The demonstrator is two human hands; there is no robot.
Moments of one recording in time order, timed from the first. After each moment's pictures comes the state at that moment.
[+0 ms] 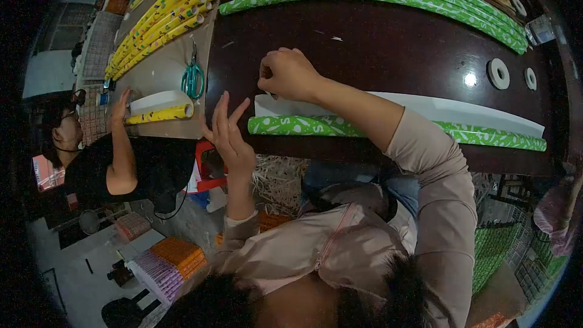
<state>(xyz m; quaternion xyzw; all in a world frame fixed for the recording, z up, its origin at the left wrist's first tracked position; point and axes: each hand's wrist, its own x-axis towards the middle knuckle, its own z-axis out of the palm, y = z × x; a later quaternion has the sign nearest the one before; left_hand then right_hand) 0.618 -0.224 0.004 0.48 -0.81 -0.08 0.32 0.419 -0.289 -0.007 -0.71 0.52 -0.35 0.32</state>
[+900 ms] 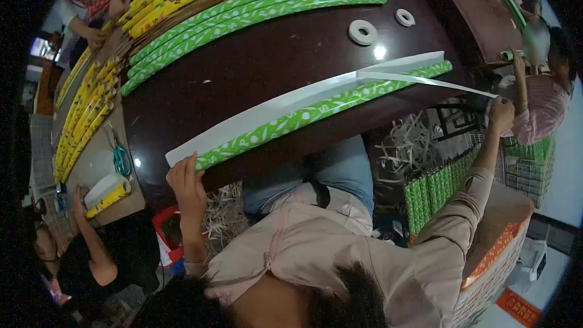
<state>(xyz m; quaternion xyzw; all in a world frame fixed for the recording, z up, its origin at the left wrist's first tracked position) 0.591 -0.207 -0.007 0.31 -0.93 -0.06 0.19 -0.101 0.265 0.037 0.02 0.97 0.01 -0.25</state>
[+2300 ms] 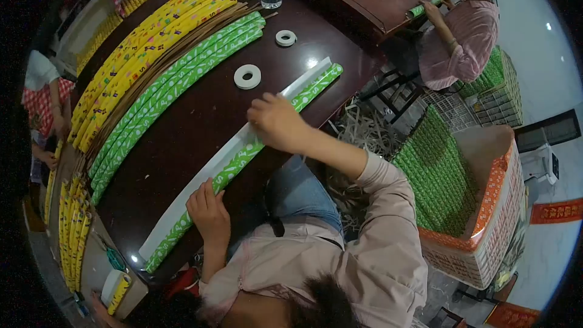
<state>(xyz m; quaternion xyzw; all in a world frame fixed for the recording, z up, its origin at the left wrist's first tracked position) 0.414 -0.136 -0.007 0.18 -0.95 -0.08 0.24 0.161 -0.024 0.039 -0.58 0.78 -0.21 -0.09</state>
